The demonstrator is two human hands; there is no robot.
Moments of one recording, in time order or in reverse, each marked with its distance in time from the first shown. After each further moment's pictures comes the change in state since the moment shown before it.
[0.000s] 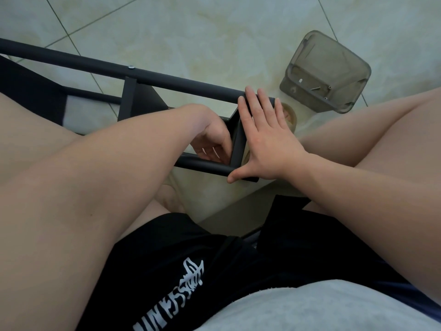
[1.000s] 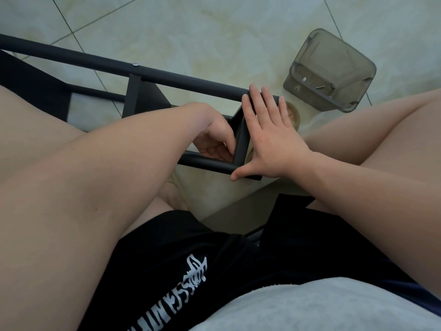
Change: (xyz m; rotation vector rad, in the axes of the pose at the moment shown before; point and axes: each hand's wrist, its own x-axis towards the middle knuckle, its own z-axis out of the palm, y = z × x) left_hand 0.001 -0.002 0.000 -0.087 -0.032 -0.005; right_hand 0.000 0.001 0.002 0.007 0.010 -0.003
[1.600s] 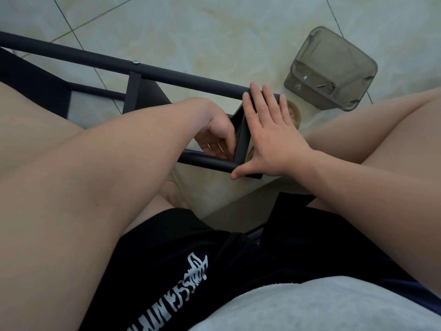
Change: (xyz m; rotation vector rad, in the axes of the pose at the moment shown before) left_hand -0.005 0.004 -0.001 0.080 0.036 0.022; right_hand 0.000 0.000 0.000 0.004 0.001 -0.002
